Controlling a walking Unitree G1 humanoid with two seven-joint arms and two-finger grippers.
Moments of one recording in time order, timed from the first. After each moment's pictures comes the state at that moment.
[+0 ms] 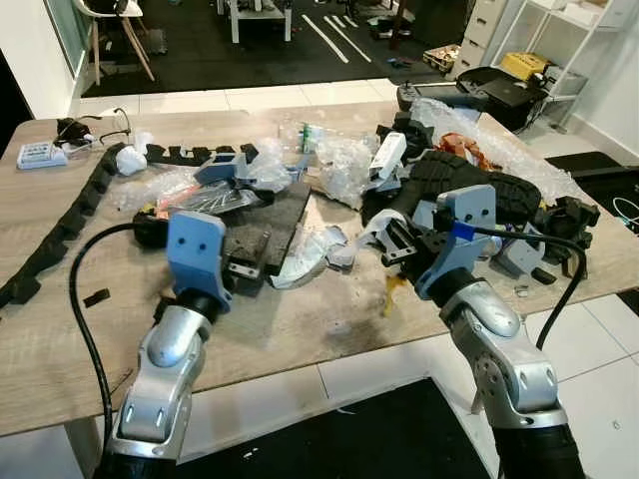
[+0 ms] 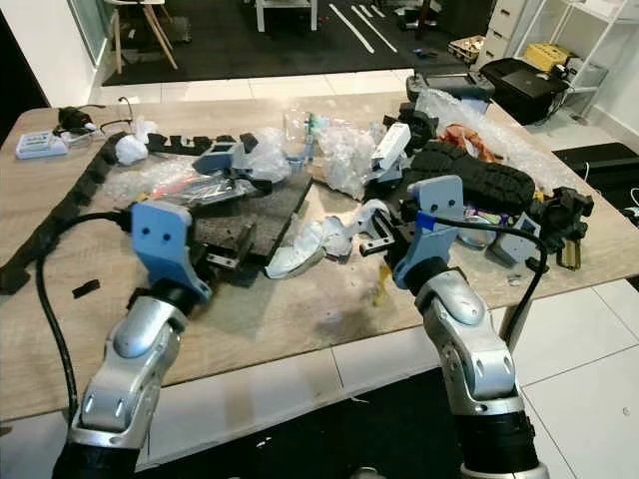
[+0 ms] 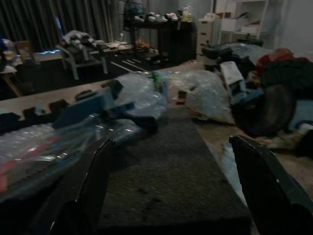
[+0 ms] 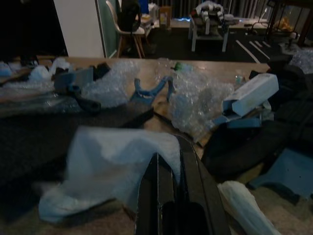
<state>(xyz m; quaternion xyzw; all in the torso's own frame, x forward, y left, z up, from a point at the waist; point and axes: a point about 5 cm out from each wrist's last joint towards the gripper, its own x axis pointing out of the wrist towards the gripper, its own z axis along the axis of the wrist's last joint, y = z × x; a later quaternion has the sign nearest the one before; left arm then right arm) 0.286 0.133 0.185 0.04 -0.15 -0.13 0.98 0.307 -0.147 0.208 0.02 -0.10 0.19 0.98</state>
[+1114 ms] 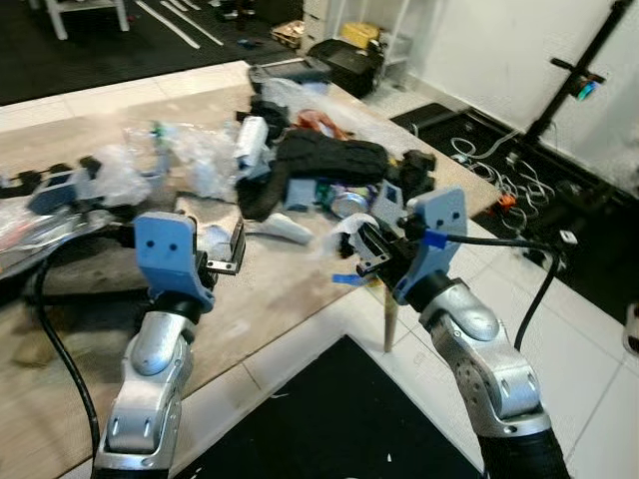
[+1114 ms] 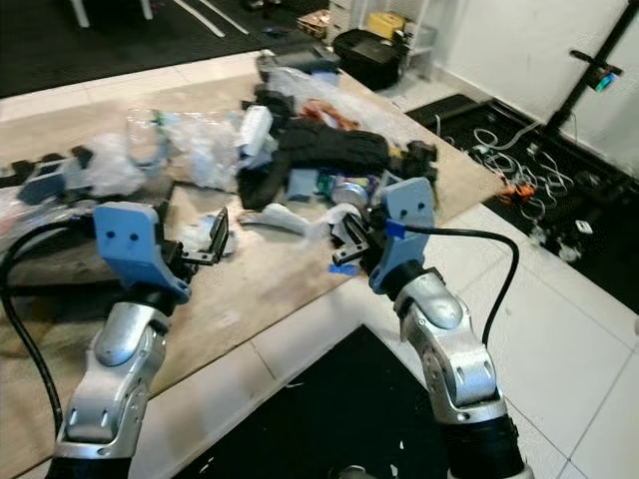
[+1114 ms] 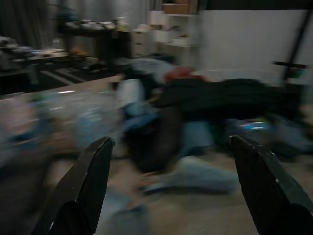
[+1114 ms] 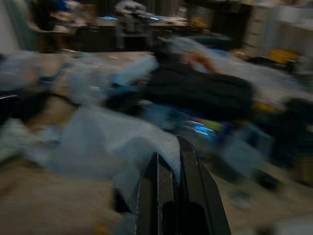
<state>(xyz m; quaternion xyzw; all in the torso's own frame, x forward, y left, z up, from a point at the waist) 0.282 0.151 0.194 0.01 -0.18 -0.05 0.98 0.302 -0.120 0.213 0.00 -0.11 0.24 0.96</state>
